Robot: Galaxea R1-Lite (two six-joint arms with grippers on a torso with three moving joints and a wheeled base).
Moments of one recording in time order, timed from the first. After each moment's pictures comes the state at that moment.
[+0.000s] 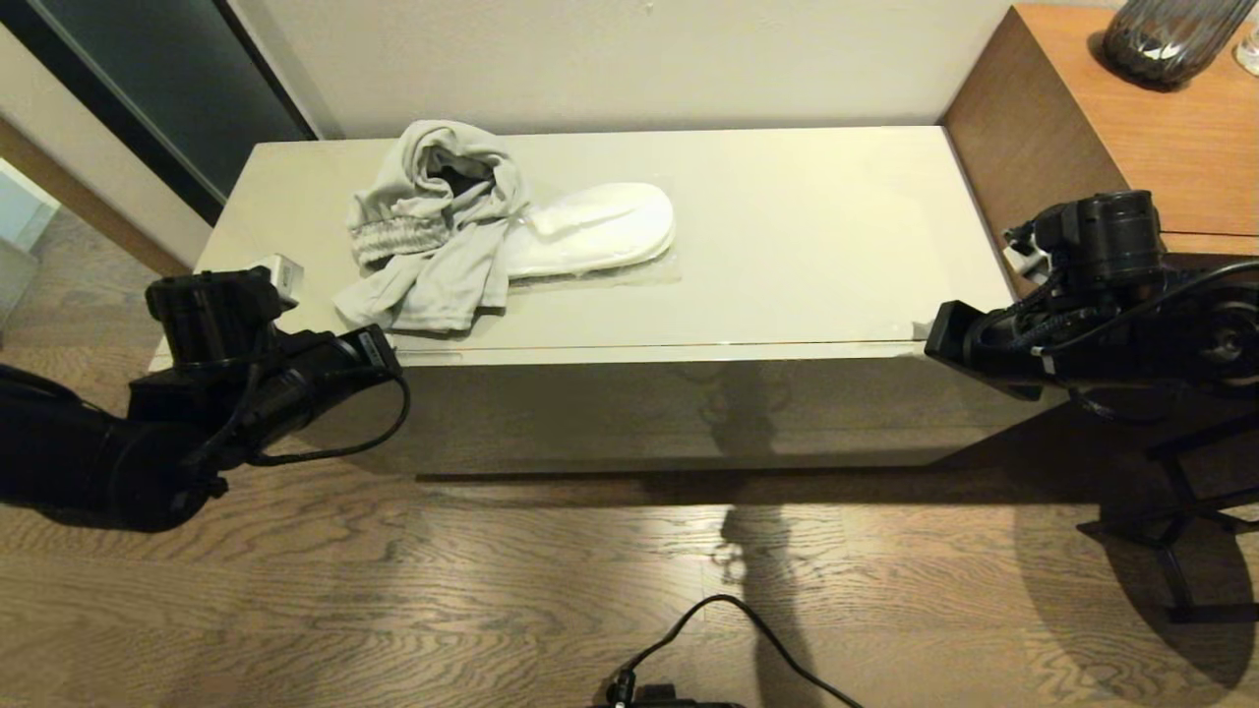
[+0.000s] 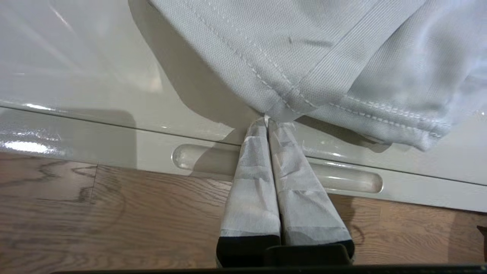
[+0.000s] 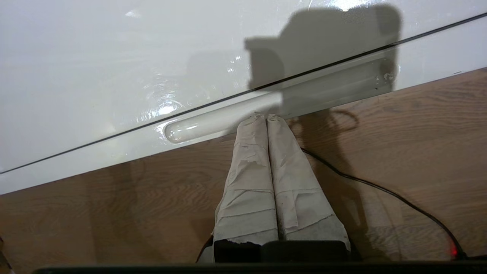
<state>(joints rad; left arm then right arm) -0.08 1.82 -0.89 -0.75 -0.01 -0.32 0.15 1.83 -1.22 -0.05 0.01 0.48</state>
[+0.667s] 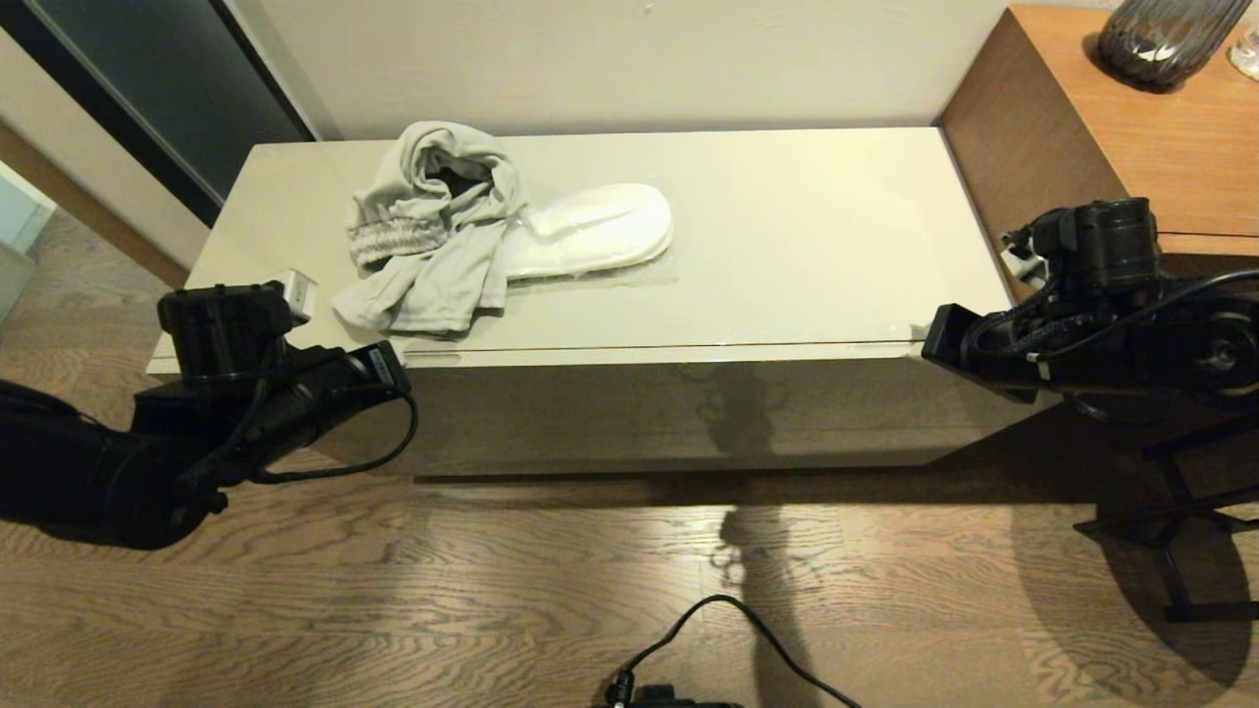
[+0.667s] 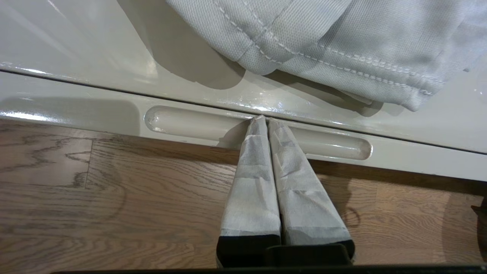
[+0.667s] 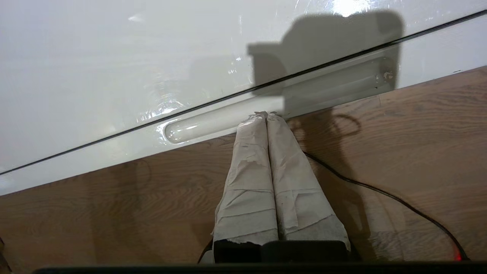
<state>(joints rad) -0.12 1.80 -0.83 -0.72 -0.01 -0.32 0.14 1.85 -1.18 -0.09 0.01 0.49</state>
